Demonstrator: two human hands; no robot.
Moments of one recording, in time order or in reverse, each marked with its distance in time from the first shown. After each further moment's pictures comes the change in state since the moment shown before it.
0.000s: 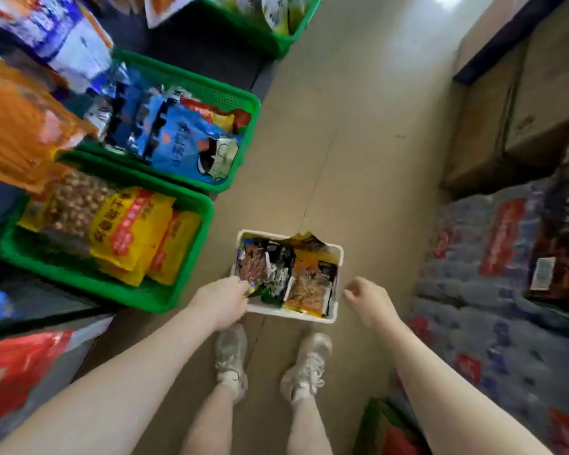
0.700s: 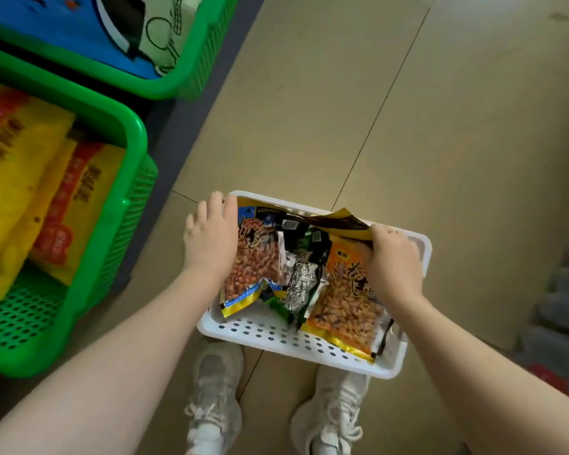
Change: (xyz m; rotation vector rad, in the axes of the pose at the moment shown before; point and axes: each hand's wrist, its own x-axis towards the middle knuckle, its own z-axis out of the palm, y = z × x) left_hand 0.278 -0.077 0.144 0.036 0.405 -0.376; right_hand 0.288 0.039 0.156 -0.247 0.285 -0.311
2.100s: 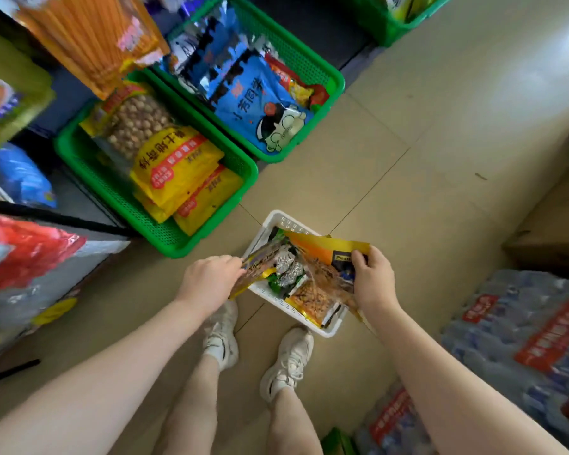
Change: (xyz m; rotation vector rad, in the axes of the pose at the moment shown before) left_hand -0.243 -0.039 -0.212 -0.117 0.123 0.073; right_hand -0.152 -0.100 -0.245 0.617 -0.125 0.159
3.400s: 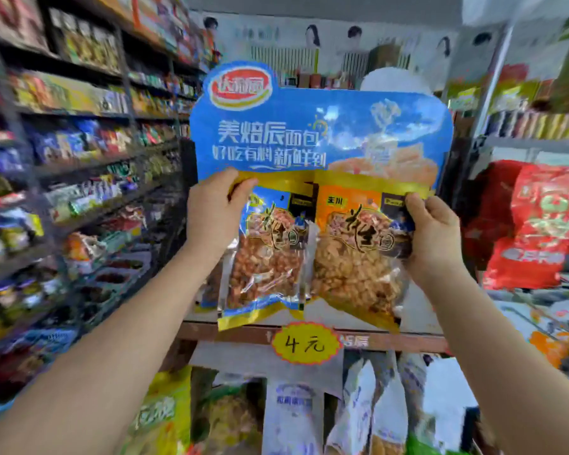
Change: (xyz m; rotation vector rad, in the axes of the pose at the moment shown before) left_hand -0.573 -0.429 -0.567 -0.007 1.702 -0.545; right_hand -0.638 -0.625 0.220 0.749 -0.737 -1.208
